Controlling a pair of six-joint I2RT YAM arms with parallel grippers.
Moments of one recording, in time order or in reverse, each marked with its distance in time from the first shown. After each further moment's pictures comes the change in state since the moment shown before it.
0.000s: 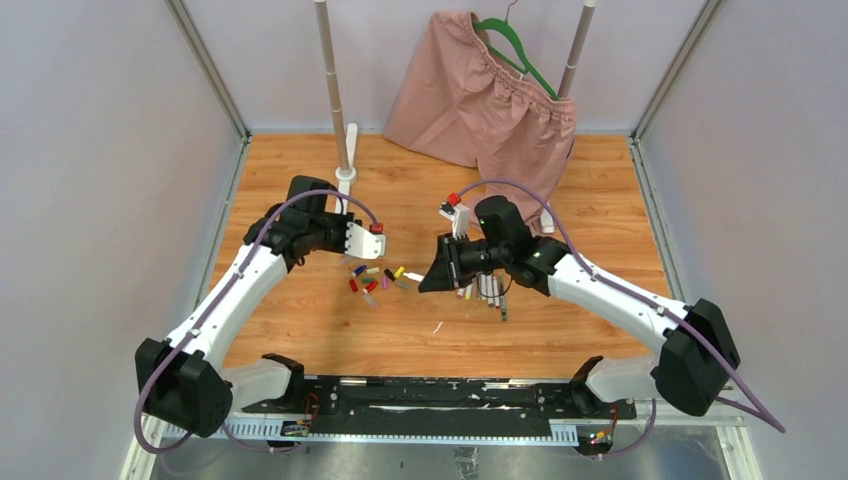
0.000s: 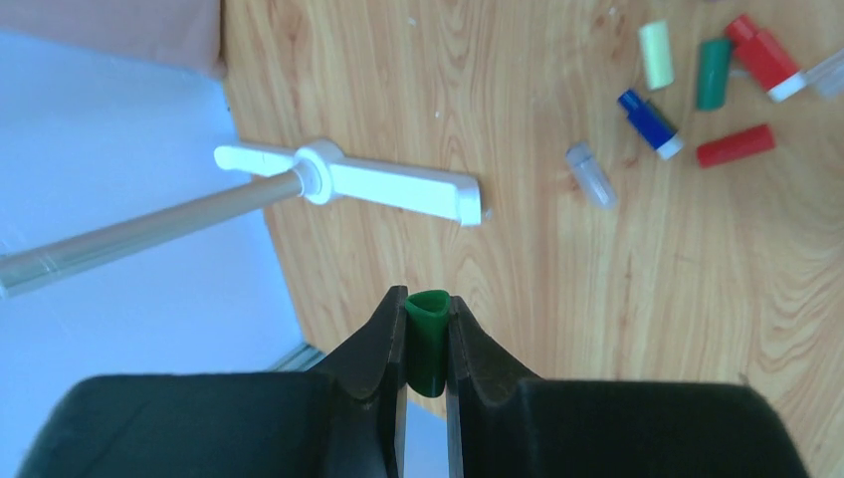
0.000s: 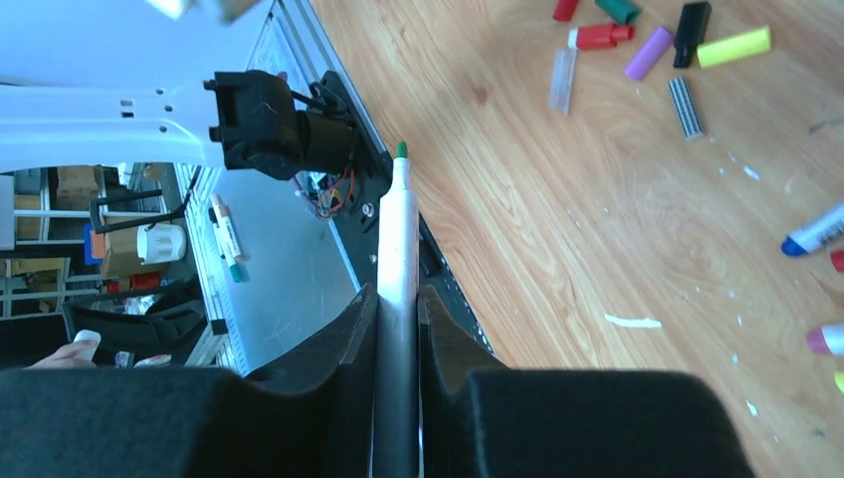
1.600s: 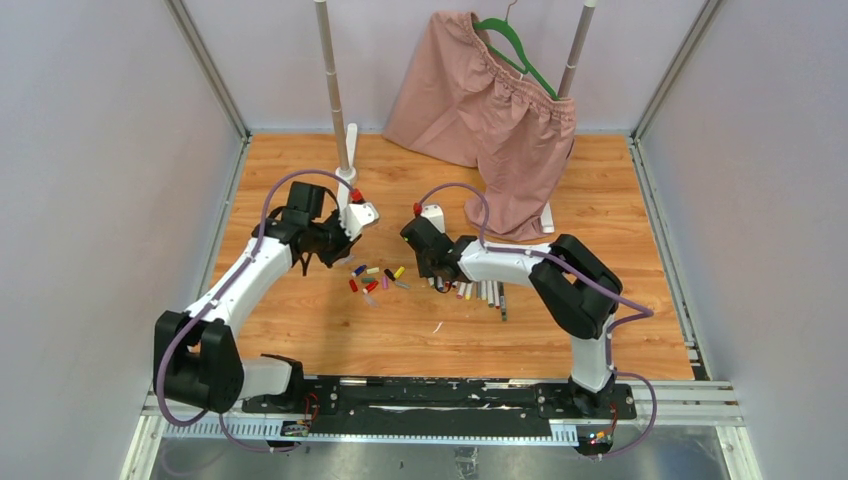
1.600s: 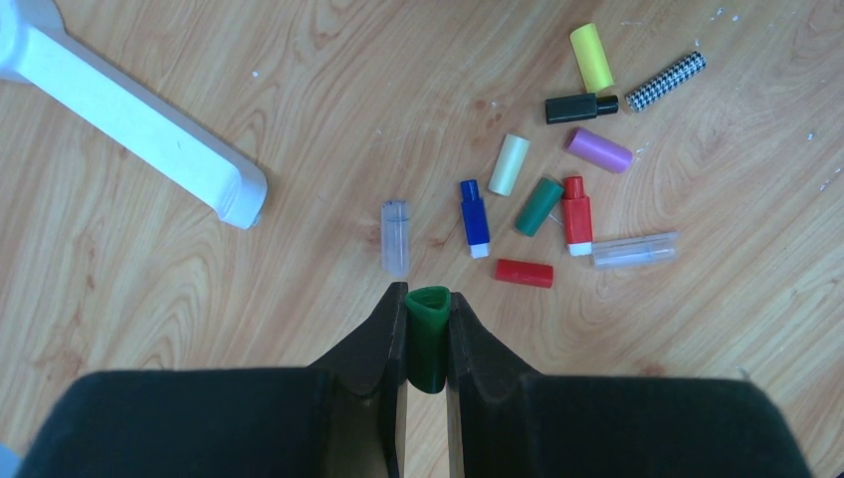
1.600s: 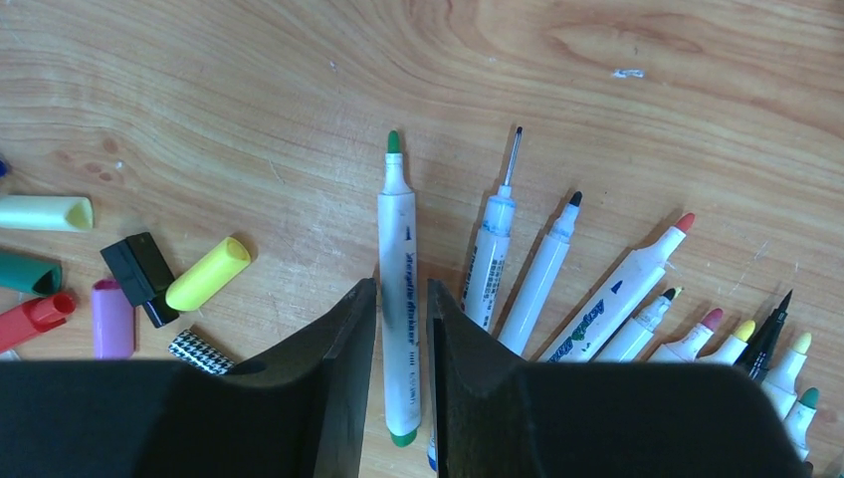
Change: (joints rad) left arm 0.107 0.104 -0.100 0.102 0.148 -0.701; right arm 0.131 0.594 0.239 -0.013 0.974 -0.034
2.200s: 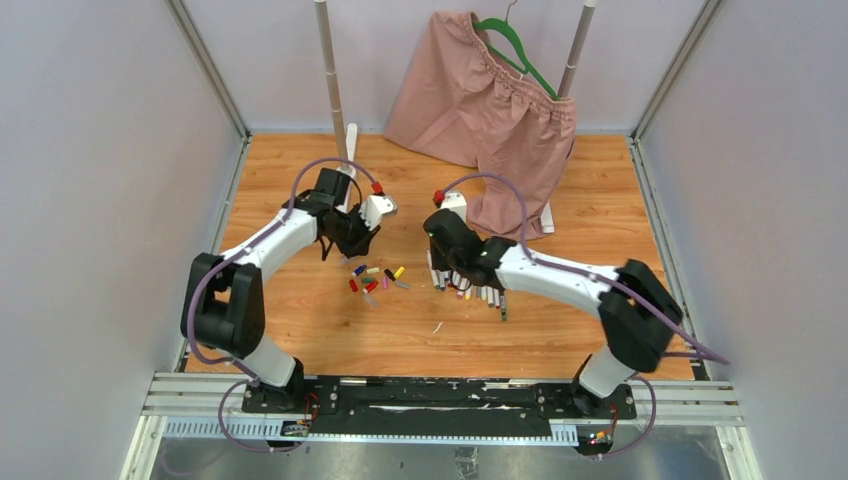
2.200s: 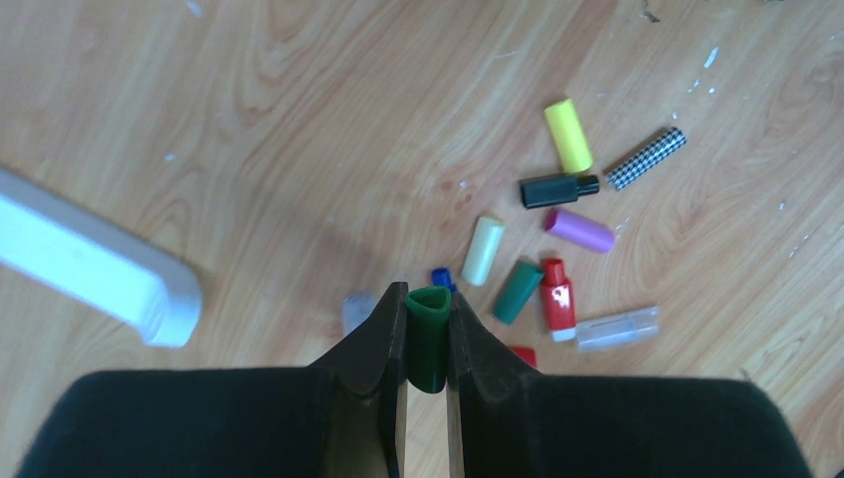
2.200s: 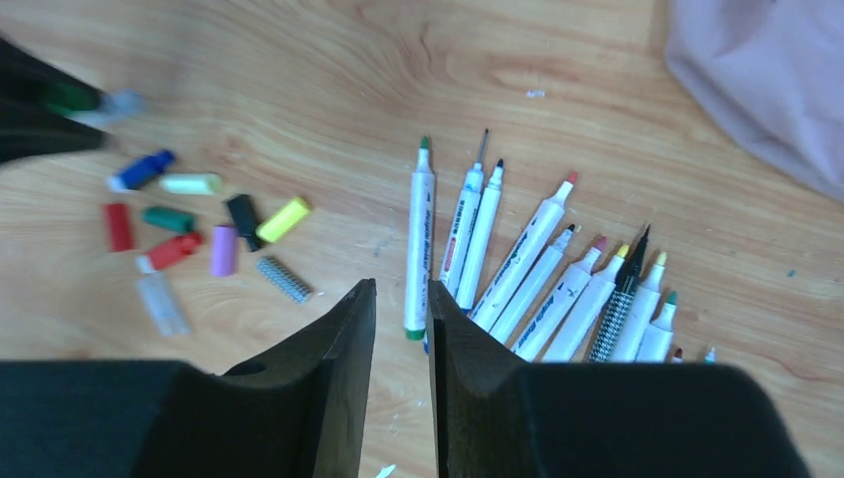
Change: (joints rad) left arm -0.043 0.272 0.144 0.005 0.058 -0.043; right arm 0.006 -0.262 -0.111 -0.035 0.027 0.001
